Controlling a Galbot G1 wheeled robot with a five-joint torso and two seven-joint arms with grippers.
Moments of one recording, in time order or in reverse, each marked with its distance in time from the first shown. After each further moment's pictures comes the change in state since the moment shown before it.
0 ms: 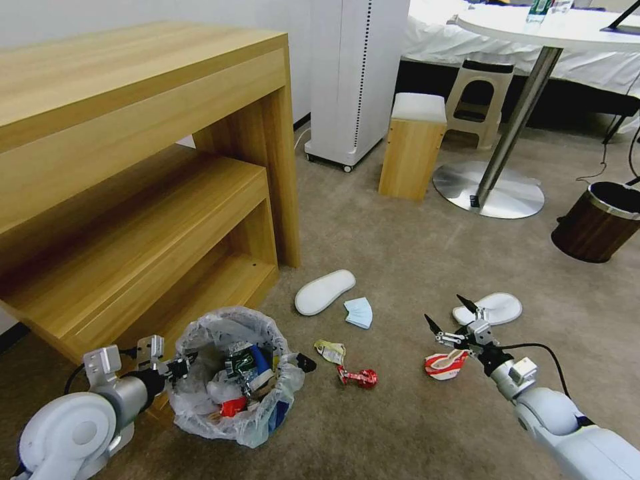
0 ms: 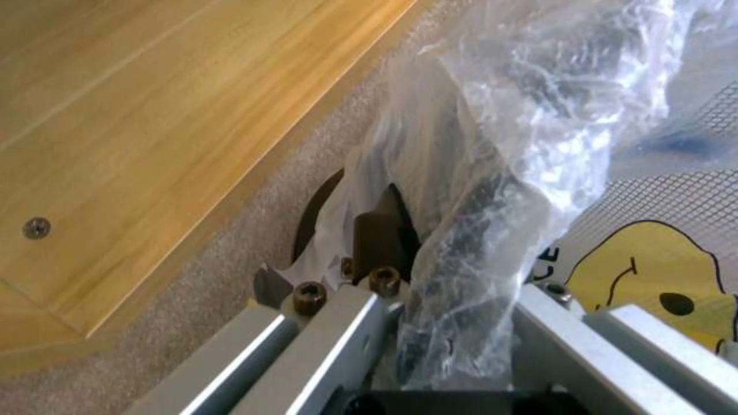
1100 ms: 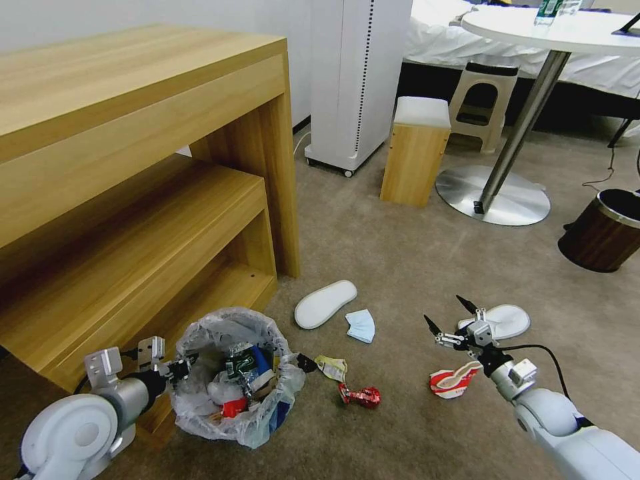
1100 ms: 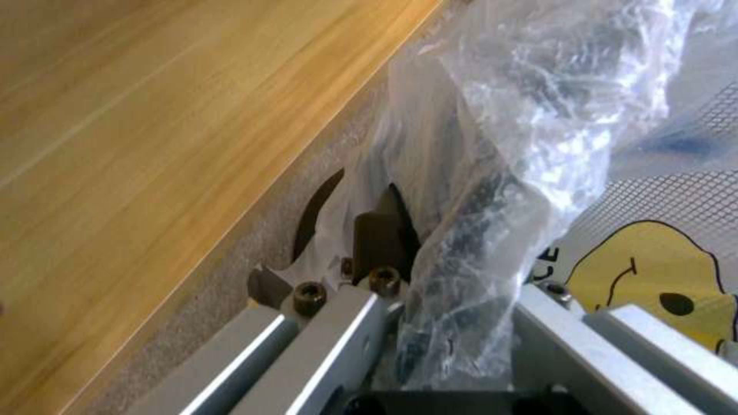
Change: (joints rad) left arm 0.002 -0.006 0.001 0.000 0.004 -0.002 0.003; right arm -0.001 0.011 0.001 -0.012 -0.014 0.028 -0.010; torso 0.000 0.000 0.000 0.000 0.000
